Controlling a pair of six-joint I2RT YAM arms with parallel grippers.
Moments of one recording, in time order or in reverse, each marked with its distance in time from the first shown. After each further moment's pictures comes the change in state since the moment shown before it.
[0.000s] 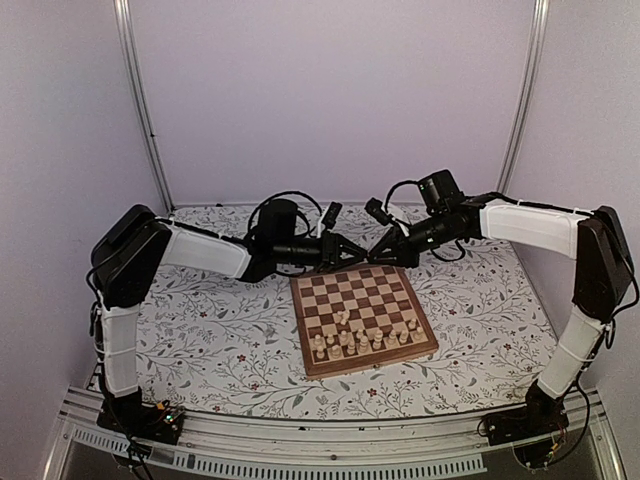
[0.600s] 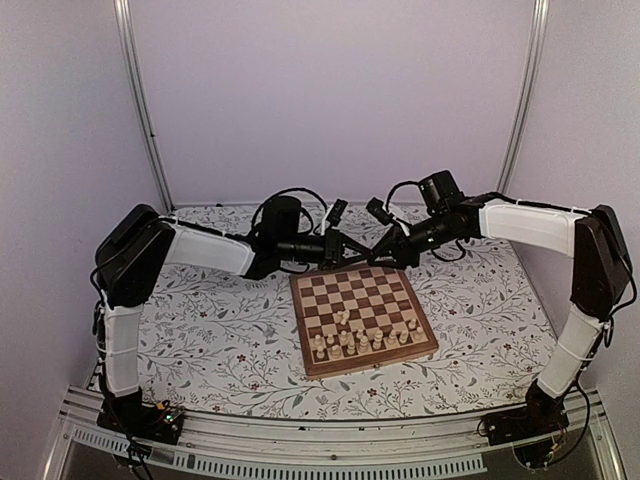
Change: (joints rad) left arm -0.002 0.028 0.047 0.001 0.045 0.011; right arm -0.012 0.017 0.004 -0.006 -0.021 0.011
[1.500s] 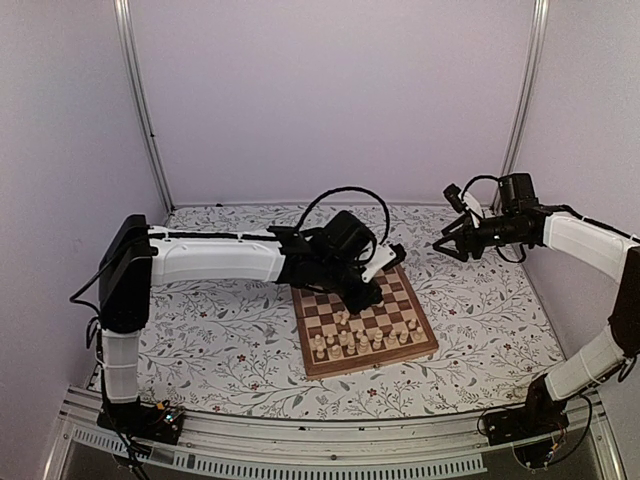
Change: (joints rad) left arm -0.312 -0.049 0.296 -0.956 -0.675 0.870; right arm -0.351 -0.317 -0.258 0.029 0.031 -0.054
